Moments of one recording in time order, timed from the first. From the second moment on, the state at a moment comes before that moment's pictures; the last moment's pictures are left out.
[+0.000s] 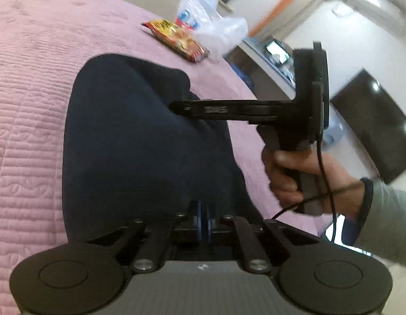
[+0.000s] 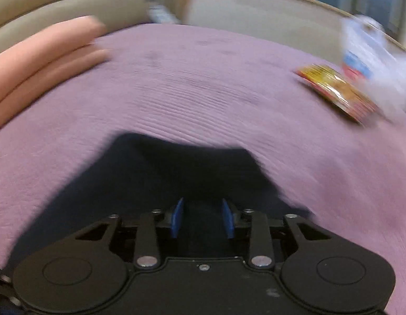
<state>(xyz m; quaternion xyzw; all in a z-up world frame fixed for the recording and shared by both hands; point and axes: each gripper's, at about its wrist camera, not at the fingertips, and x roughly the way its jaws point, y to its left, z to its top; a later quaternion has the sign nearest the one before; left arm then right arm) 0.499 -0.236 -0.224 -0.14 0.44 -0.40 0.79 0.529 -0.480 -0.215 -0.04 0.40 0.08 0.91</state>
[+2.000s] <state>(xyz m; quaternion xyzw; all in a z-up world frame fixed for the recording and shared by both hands) 0.502 -0.209 -0.240 -0.14 0.48 -0.41 0.76 0.407 -0.460 -0.227 0.04 0.49 0.03 0.87</state>
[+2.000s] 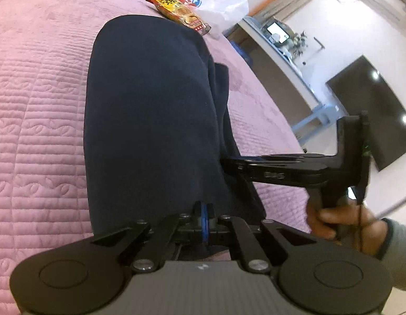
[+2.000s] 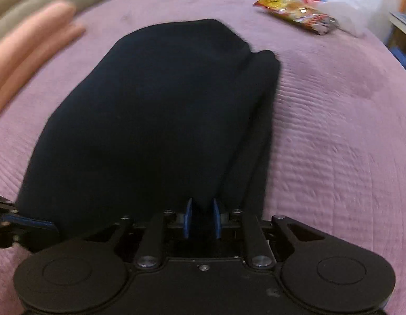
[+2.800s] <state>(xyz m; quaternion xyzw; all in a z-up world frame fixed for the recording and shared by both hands) 0.456 -0.137 -0.220 -0.31 0.50 -0.34 0.73 0.339 -0.483 -0.191 0.14 0.50 -0.03 0.85</state>
